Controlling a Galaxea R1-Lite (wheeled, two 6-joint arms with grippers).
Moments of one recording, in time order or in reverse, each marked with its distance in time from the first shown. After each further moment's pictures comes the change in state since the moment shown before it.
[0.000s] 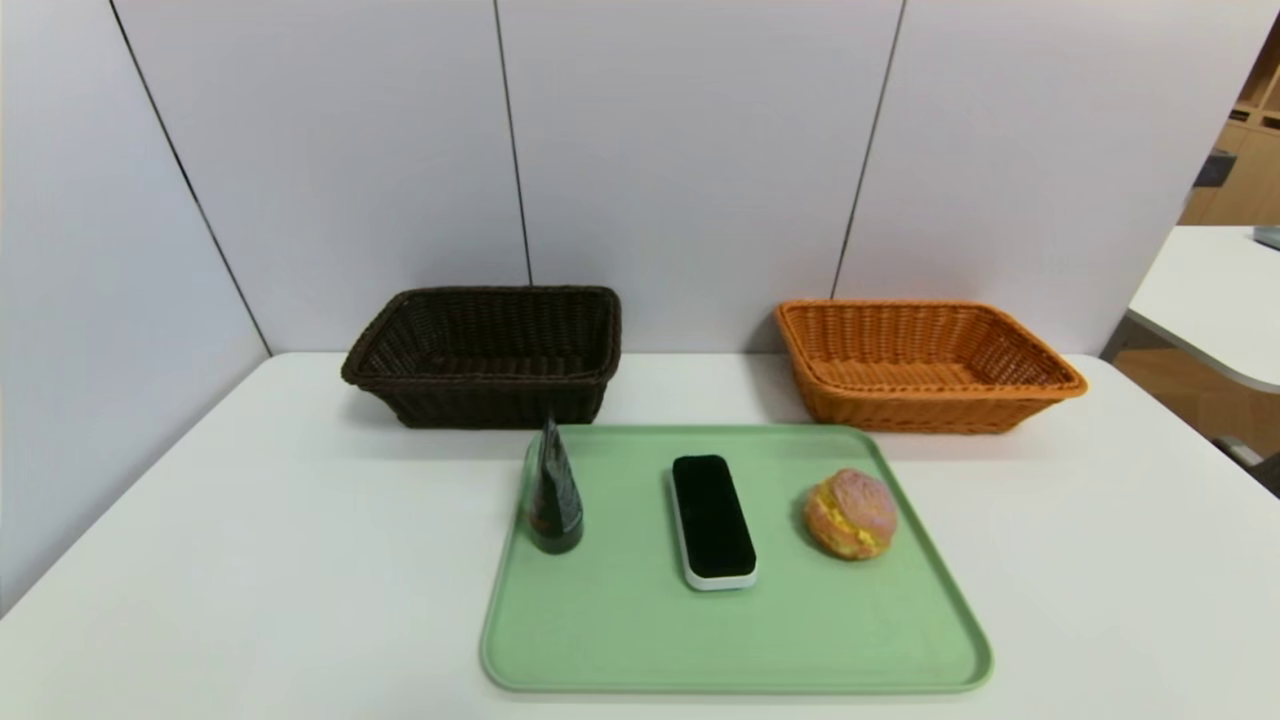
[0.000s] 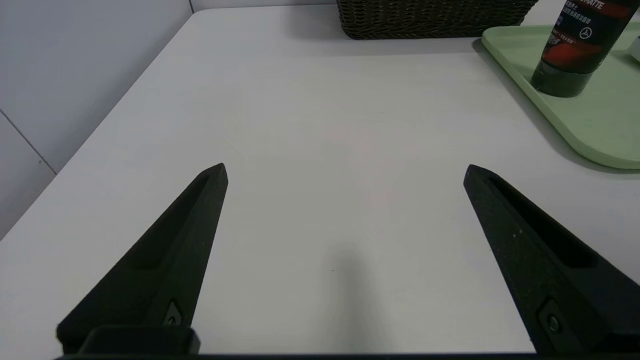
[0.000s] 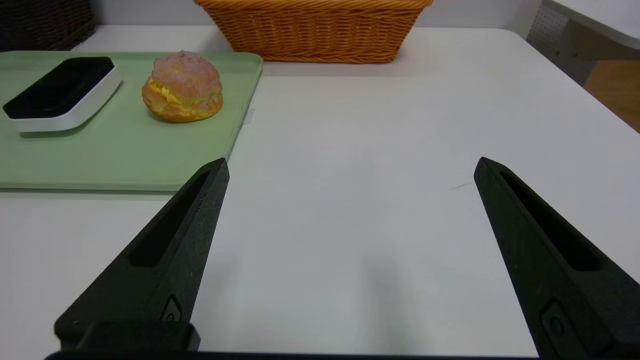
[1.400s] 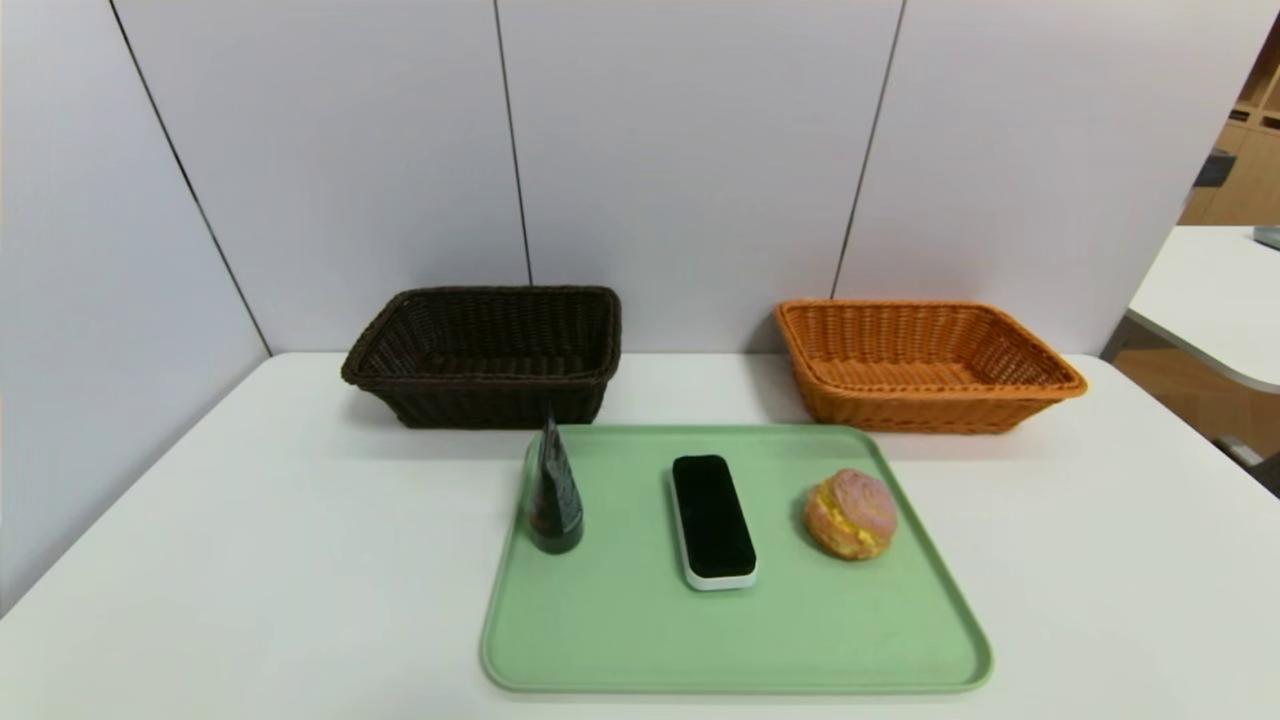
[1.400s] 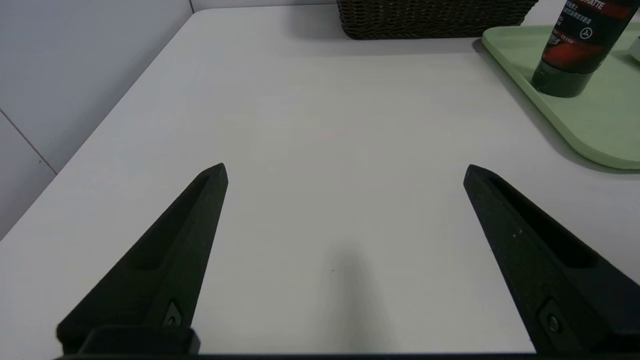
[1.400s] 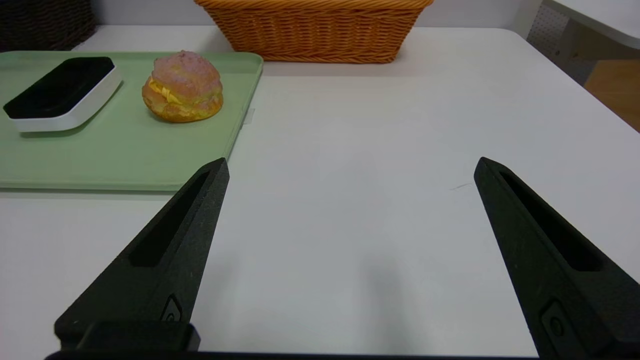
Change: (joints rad) left arm 0.000 0.000 0.000 0.000 0.000 0.000; right arm 0.000 0.000 0.000 0.000 0.000 0.000
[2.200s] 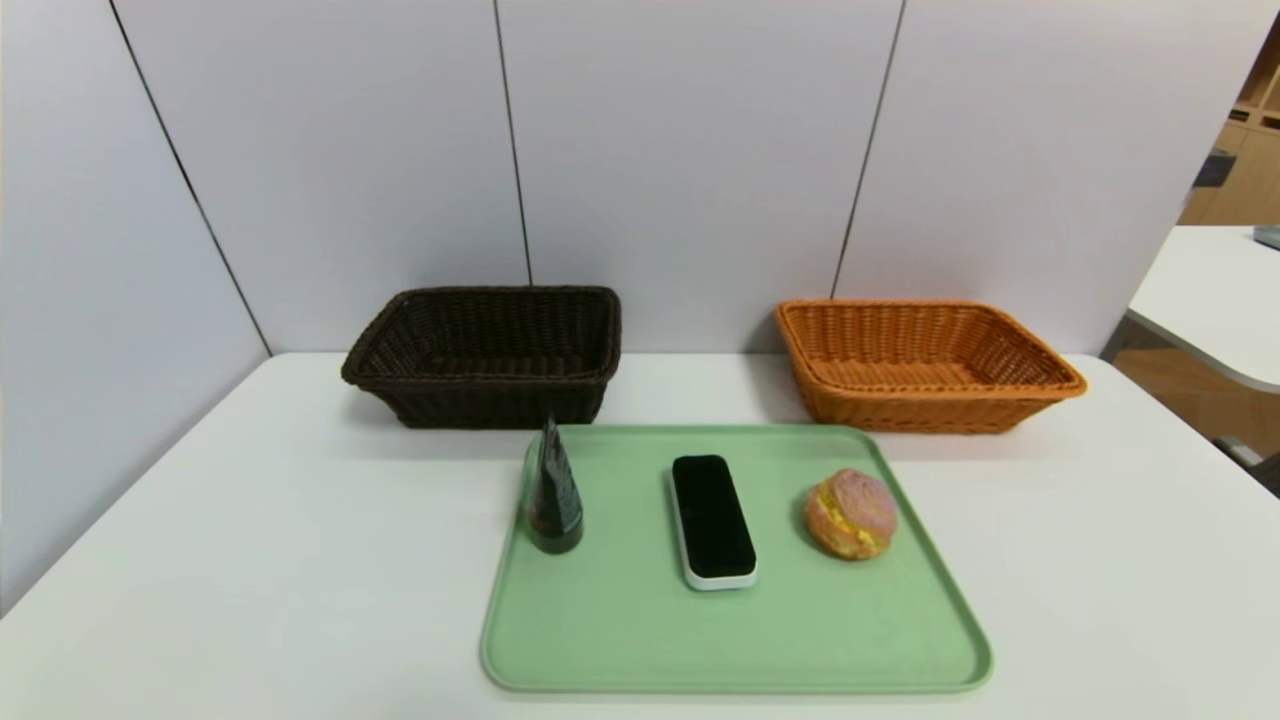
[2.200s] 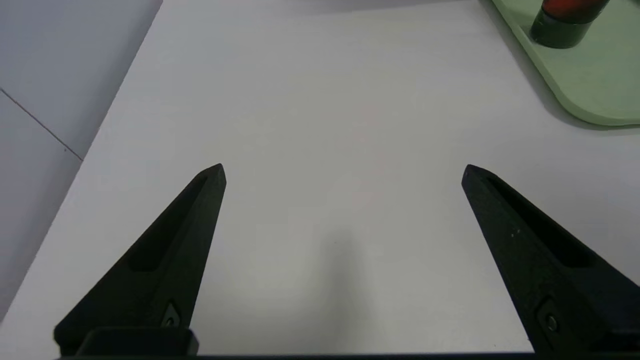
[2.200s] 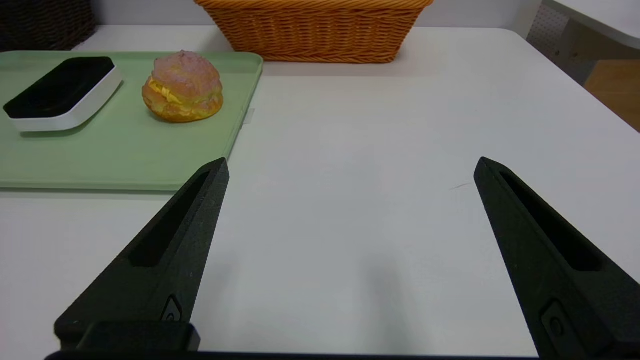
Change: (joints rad) left arm -0.015 0.181 -0.313 0.353 -0.003 0.068; right arm 0.000 0.000 0.000 0.000 0.001 0.000
